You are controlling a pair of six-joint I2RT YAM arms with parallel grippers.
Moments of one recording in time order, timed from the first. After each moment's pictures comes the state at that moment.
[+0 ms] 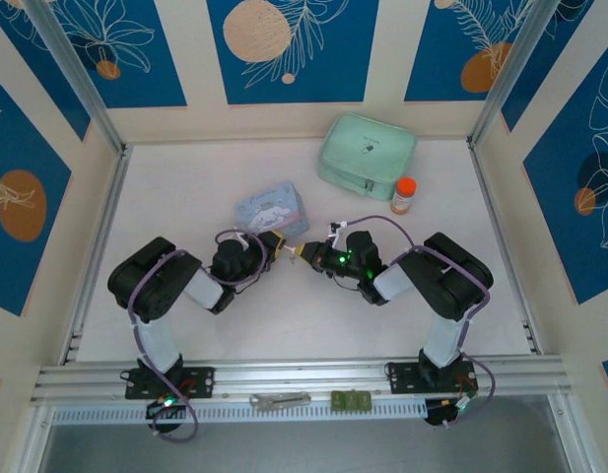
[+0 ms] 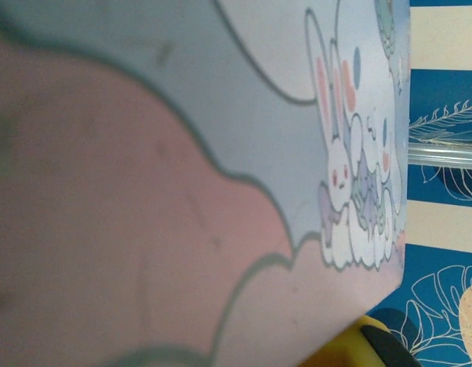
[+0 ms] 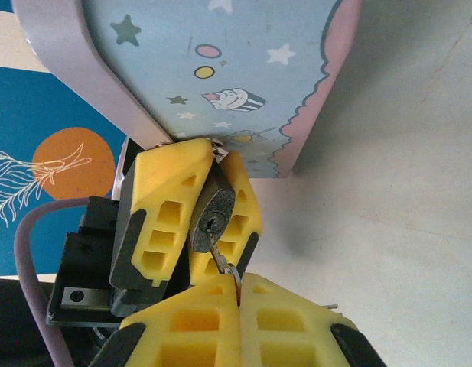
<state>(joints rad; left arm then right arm) -0.58 1.83 0.45 1.19 0.15 -1.56 0.62 1.80 0.51 1.02 -0.46 1.25</state>
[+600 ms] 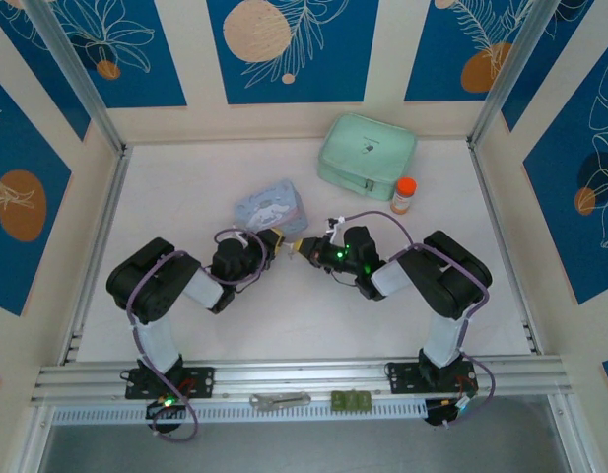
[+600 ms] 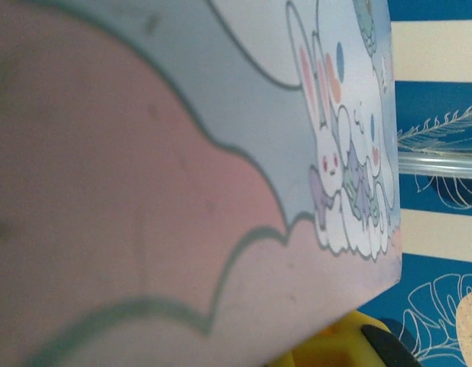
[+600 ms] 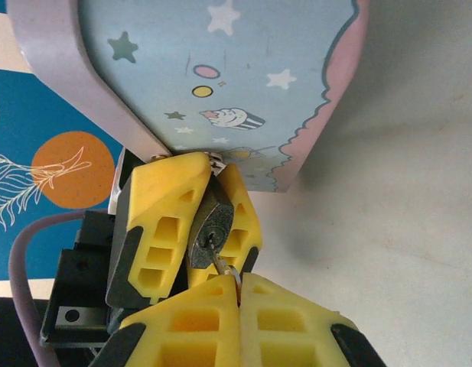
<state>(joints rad) -0.59 1.82 0.45 1.19 0.11 -1.56 0.61 1.83 0.57 0.98 -0.47 1.24</state>
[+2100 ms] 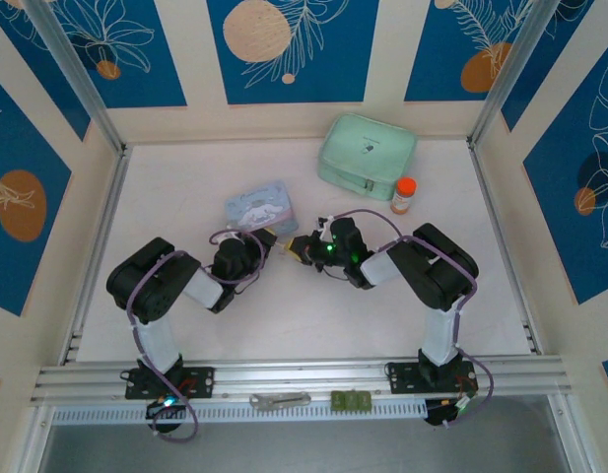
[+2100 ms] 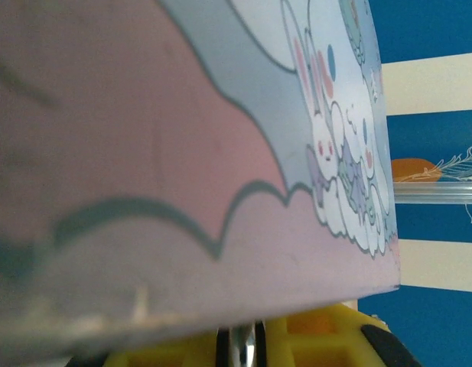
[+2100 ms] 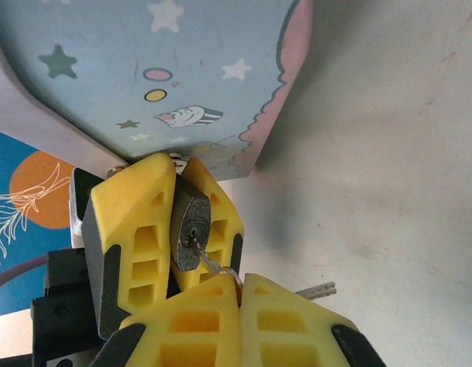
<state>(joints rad) -0.58 1.82 0.45 1.12 -0.01 -1.44 0.63 1.90 0.71 0.81 -0.51 1.36</state>
